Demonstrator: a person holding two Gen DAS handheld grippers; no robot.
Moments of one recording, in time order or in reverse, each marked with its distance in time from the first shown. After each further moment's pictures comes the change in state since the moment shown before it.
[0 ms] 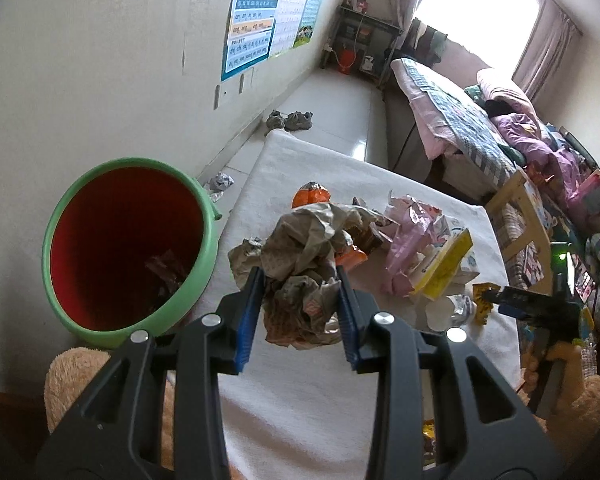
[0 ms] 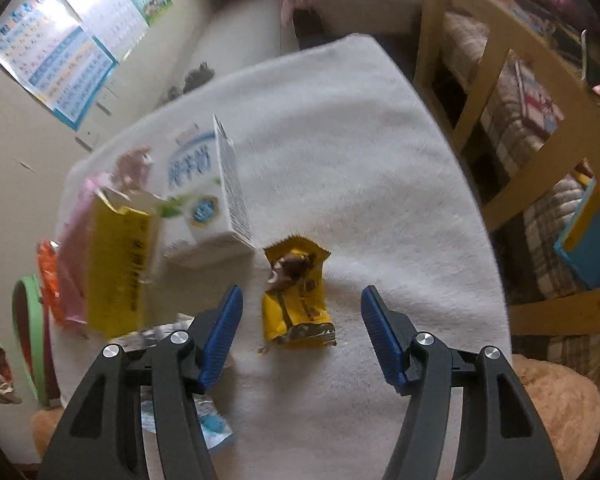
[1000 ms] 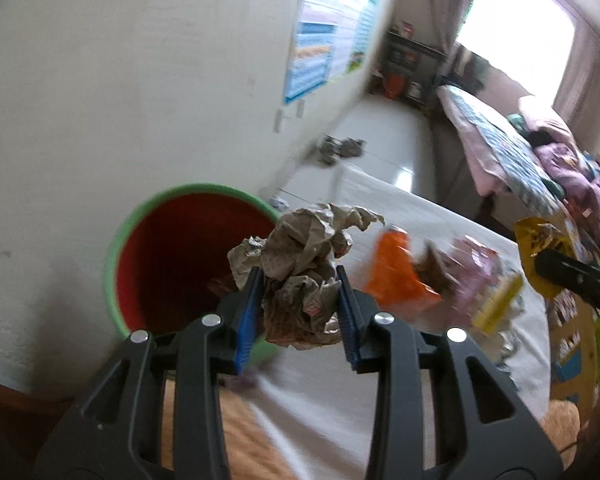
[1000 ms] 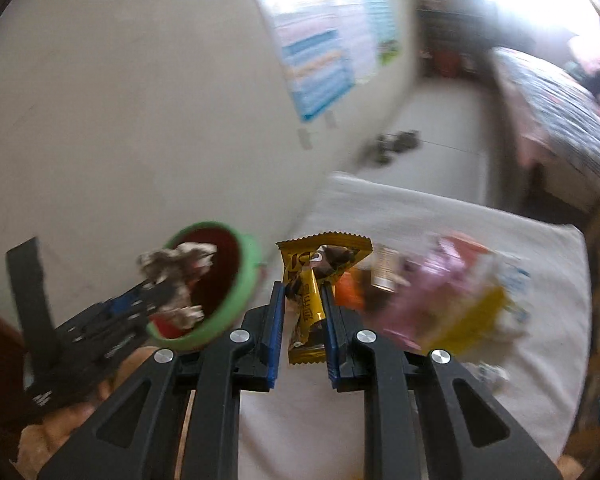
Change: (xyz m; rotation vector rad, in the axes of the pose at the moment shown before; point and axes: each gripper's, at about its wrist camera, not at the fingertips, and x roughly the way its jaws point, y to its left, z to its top) left arm -0.018 0.065 0.022 -0.081 -0.090 0.170; right arm -0.139 0.252 -0.066 -0.595 -0.220 0.433
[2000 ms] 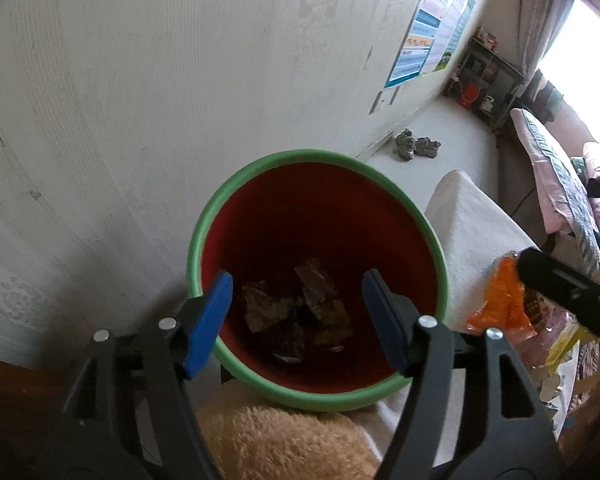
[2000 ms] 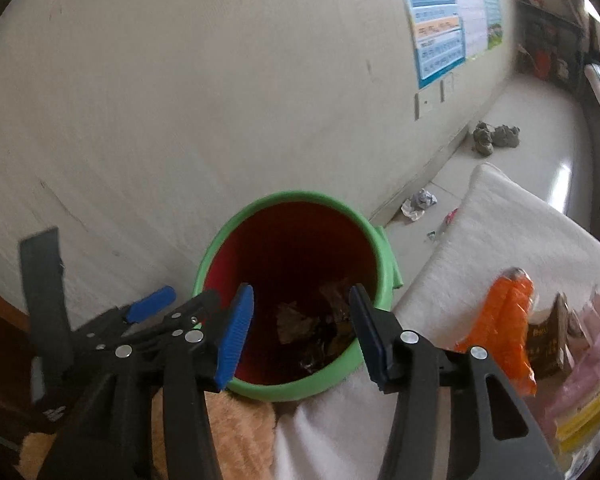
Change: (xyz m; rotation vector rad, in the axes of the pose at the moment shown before) left arm 0.048 0.106 -0.007 -0.209 0.094 0.133; right arm 0.126 0.079 0.020 -0.091 0.129 0.172
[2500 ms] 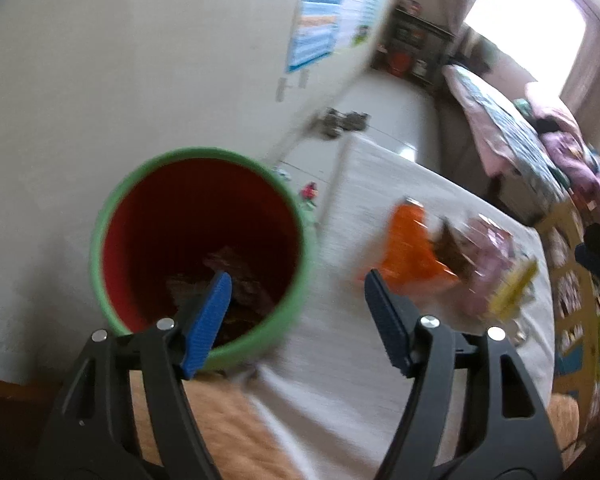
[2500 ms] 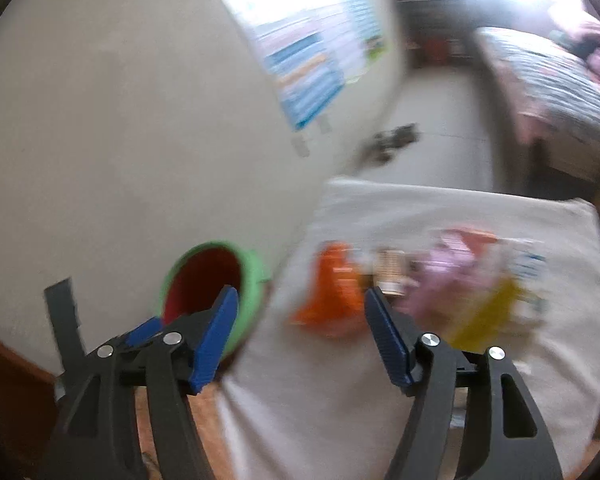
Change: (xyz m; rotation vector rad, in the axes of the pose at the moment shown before) left arm -0.030 -0.109 -0.032 0.232 0.018 -0.157; right arm -0.165 -0.114 -0.065 0.312 -0.202 -0.236
